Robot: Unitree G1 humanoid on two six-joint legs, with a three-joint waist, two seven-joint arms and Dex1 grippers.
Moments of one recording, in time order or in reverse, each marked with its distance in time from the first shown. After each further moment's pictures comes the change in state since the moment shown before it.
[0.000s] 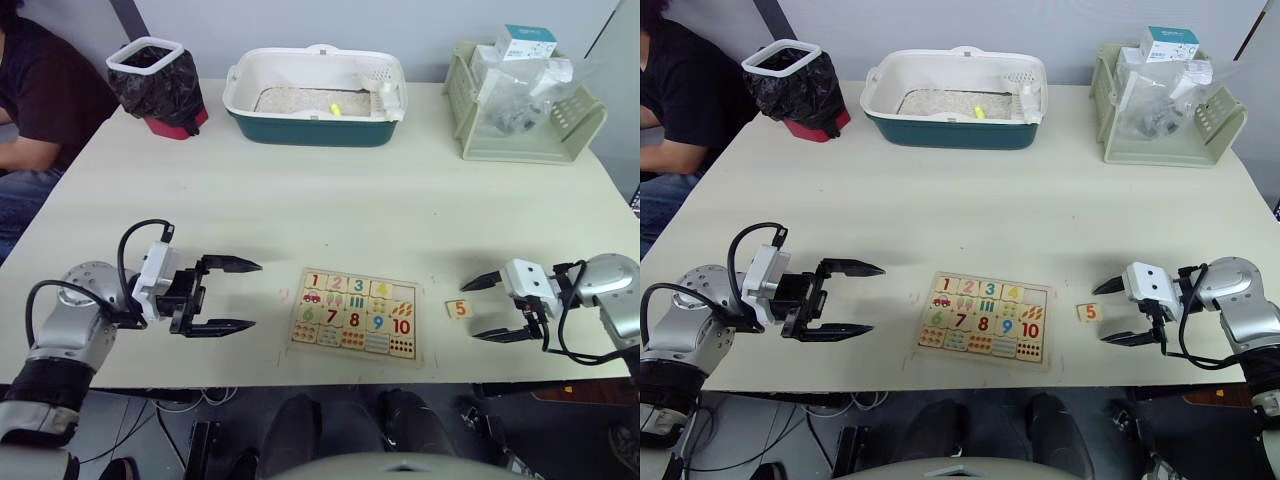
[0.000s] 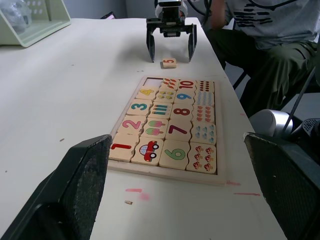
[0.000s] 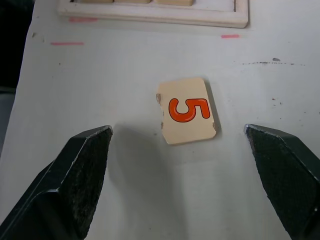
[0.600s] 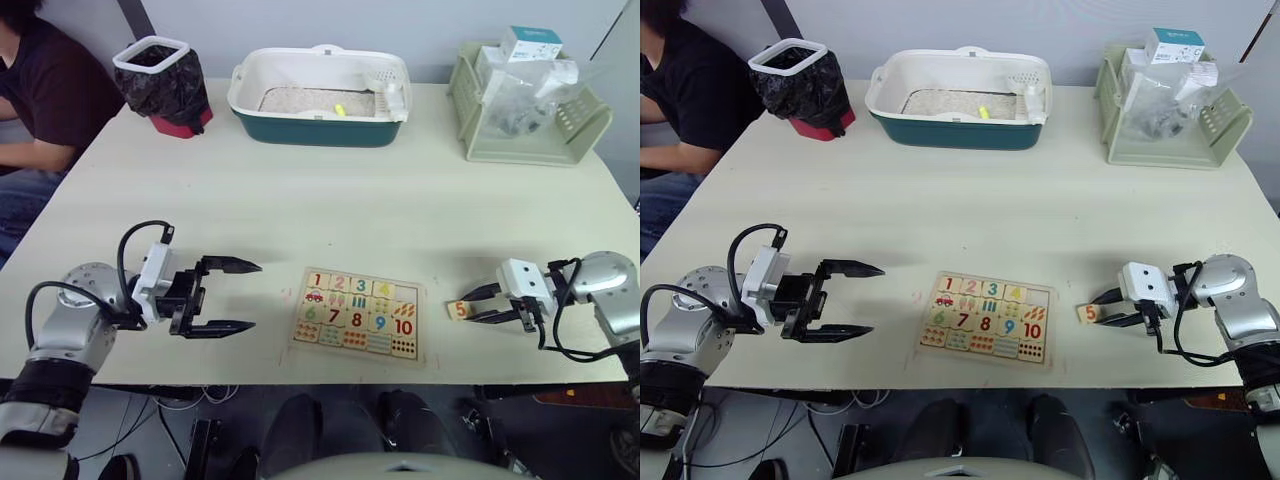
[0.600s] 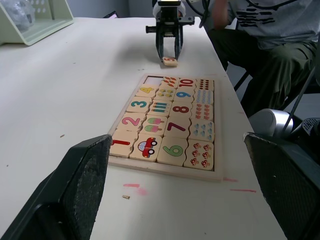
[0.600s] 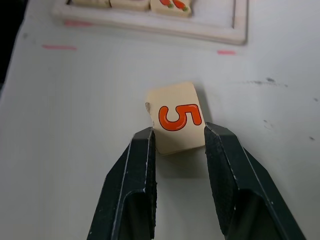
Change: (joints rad) left arm 0.006 -0.001 0.000 0.000 0.000 -0.004 0.000; right arm 0.022 0.008 0.001 -0.069 0.018 0.015 -0.024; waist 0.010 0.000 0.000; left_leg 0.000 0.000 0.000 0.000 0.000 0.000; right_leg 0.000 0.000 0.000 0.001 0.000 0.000
